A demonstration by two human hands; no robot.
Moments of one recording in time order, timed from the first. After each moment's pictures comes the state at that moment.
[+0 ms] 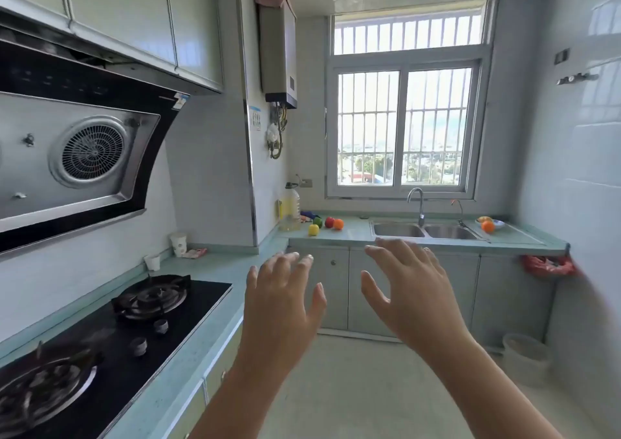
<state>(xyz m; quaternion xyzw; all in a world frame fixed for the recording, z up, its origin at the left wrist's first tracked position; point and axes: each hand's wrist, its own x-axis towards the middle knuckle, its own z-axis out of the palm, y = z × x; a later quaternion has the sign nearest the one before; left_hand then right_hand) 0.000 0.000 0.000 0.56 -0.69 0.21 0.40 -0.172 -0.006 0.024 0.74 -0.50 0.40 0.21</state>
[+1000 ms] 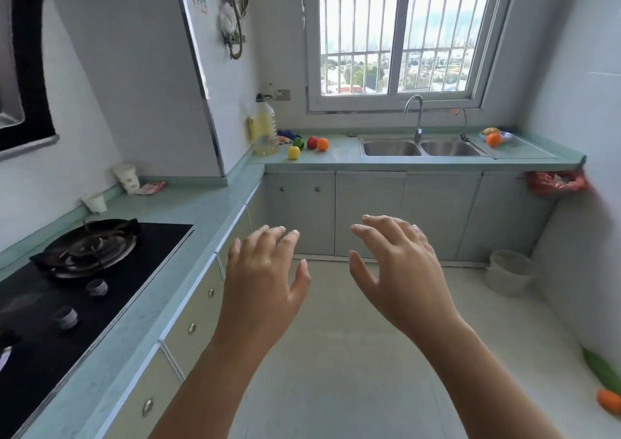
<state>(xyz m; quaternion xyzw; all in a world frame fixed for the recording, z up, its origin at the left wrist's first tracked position) -0.020 -0.184 -0.101 0.55 -0.73 0.18 0.35 -0.196 -0.188 -0.089 0.75 -0.53 0.38 0.14</state>
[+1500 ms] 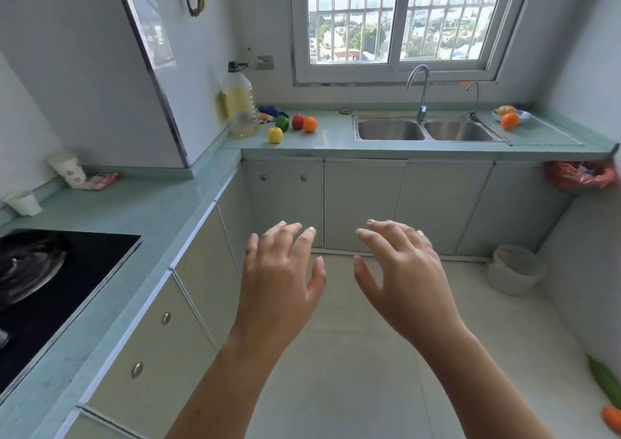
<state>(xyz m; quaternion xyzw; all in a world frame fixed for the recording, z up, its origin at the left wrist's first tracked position) -0.096 -0.384 -0.132 0.56 -0.74 0.13 0.34 -0.259 -0.383 -0.126 0.74 -0.55 0.37 0.11</state>
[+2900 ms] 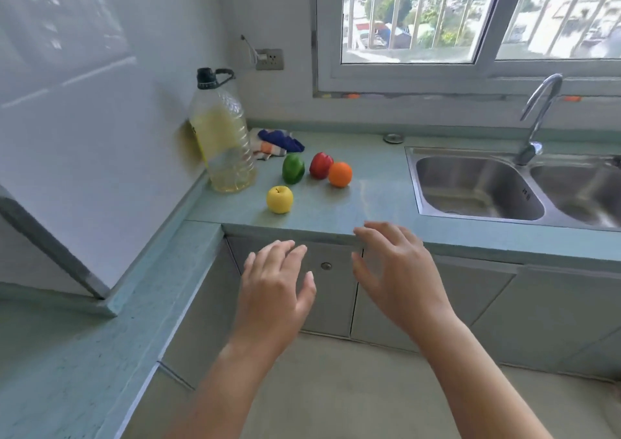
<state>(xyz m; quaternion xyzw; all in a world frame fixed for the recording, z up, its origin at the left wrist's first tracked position) -0.014 -1.047 -0.187 0.61 -0.72 0.06 0.33 -0.187 -1.073 -0.162 0.76 -0.54 0.35 0.02</state>
